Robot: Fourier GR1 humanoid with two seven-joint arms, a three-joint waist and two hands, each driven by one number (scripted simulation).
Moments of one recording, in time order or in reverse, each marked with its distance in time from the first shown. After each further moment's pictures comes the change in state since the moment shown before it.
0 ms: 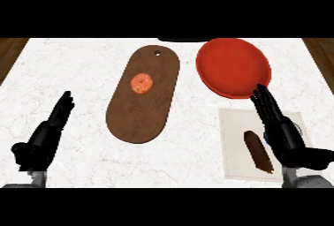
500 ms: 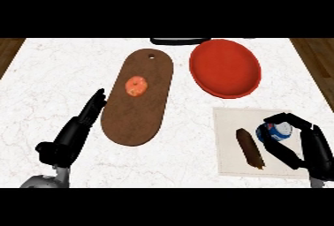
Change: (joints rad) left arm -0.064 -0.070 -0.117 -0.036 0.029 -0.094 0.030; right arm 0.086 -0.187 0.003 -0.020 0.491 -0.300 0.033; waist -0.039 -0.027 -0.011
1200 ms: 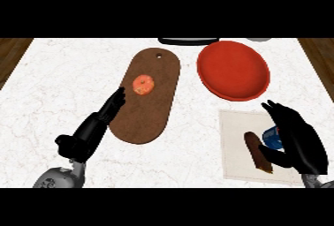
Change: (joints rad) left arm -0.066 -0.061 -0.054 0.019 0.012 -0.052 0.045; right arm -0.083 -0.093 0.181 -0.008 0.644 0.143 0.528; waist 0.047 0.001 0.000
